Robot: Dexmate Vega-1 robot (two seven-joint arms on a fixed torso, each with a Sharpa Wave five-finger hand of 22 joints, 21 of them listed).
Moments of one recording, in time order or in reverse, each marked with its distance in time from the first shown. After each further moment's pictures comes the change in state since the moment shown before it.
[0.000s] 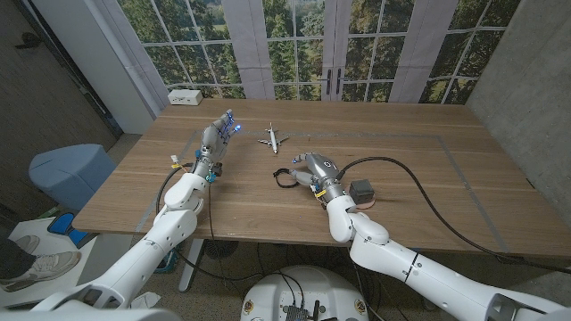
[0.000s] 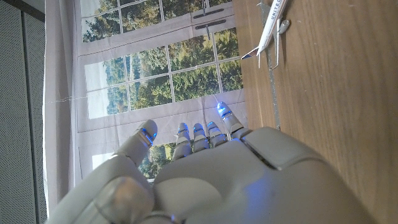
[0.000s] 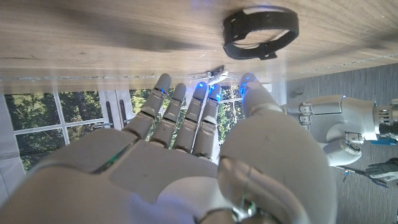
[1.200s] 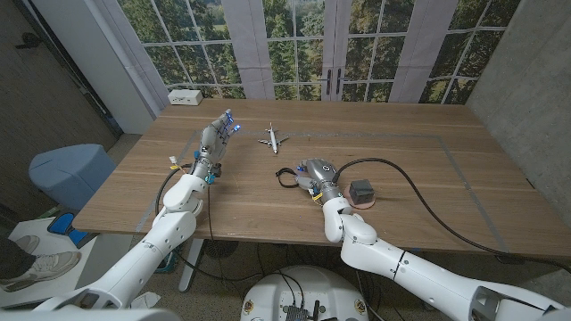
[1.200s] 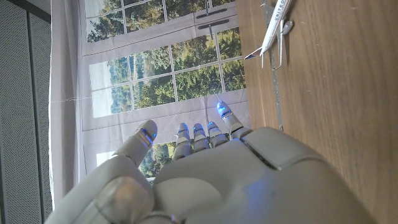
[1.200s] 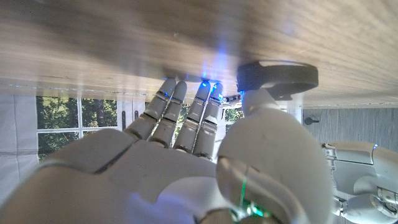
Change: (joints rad) left arm 0.019 0.006 -0.006 -0.024 -0.003 -0.008 0.004; left_hand 0.000 0.000 -0.007 -0.002 0.000 0.000 0.000 0.000 0.000 0.000 0.000 0.000 0.000 0.000 0.000 0.000 -0.003 0.013 0.002 -0.012 0.000; right arm 0.051 0.046 -0.066 0.073 -0.042 -0.179 0.034; right_hand 0.062 0.015 -0.028 0.008 0.000 0.039 -0.011 0.018 0.000 0.052 -0.009 0.038 0.054 0.012 0.004 0.063 0.057 0.000 -0.008 -0.004 0.006
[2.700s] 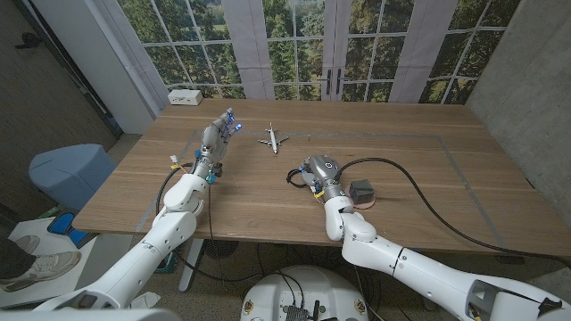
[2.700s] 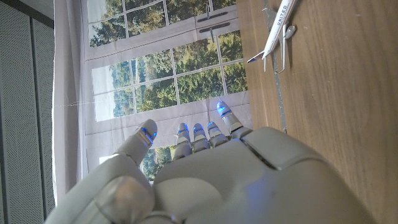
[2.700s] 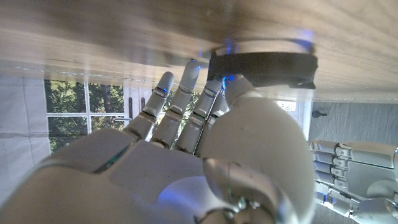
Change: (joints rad) left arm 0.008 0.009 0.005 -0.028 0.013 0.006 0.014; left_hand 0.011 0.005 -0.004 -0.043 -0.004 -0.005 0.005 0.000 0.000 0.000 0.000 -0.004 0.000 0.000 0.000 0.000 -0.004 0.011 0.000 -0.018 0.000; right arm 0.017 0.005 0.004 0.079 0.033 0.033 -0.133; right_hand 0.205 0.092 0.012 -0.005 0.007 0.314 -0.036 0.085 -0.004 0.301 -0.053 0.214 0.163 0.337 -0.027 0.260 0.306 0.023 -0.051 0.071 0.018
